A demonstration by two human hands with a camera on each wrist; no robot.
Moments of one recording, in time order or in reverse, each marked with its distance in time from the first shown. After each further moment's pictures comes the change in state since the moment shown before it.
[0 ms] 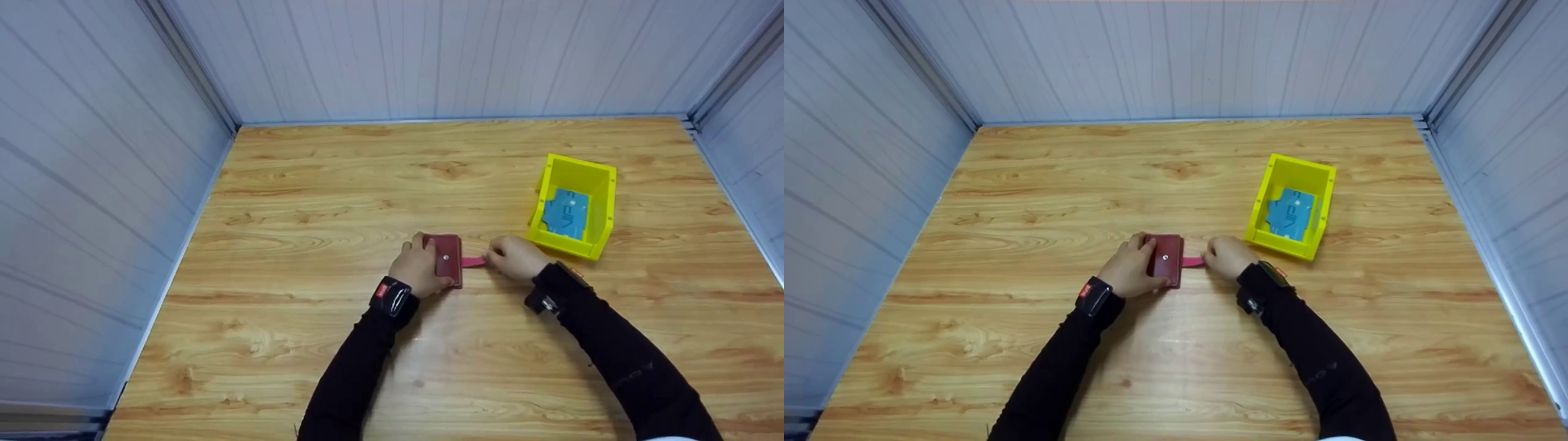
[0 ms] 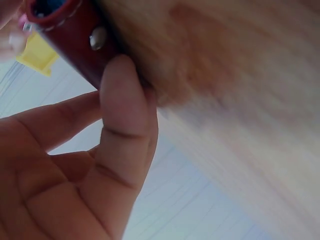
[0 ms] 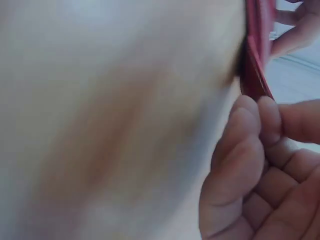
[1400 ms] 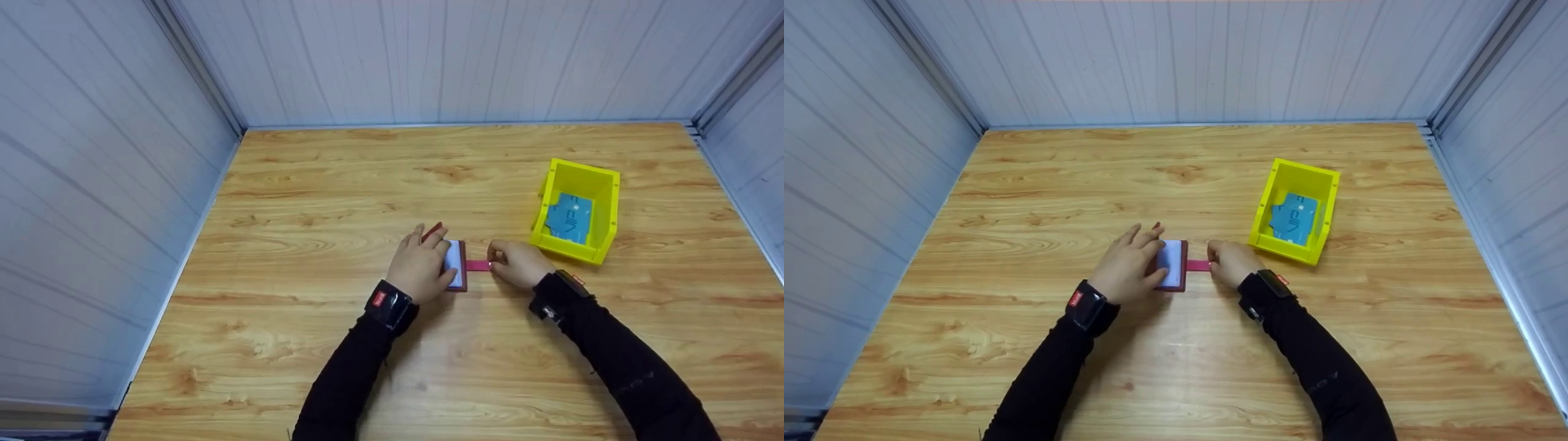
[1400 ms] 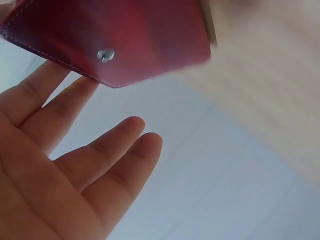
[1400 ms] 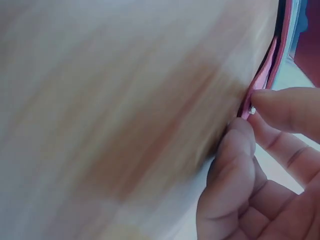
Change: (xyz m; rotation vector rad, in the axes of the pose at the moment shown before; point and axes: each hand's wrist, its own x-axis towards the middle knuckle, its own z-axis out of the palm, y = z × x) left_hand -0.017 0.006 -0.029 0.160 0.160 0.222; right_hand -0.004 0.002 0.004 -0.050 0.037 -0.032
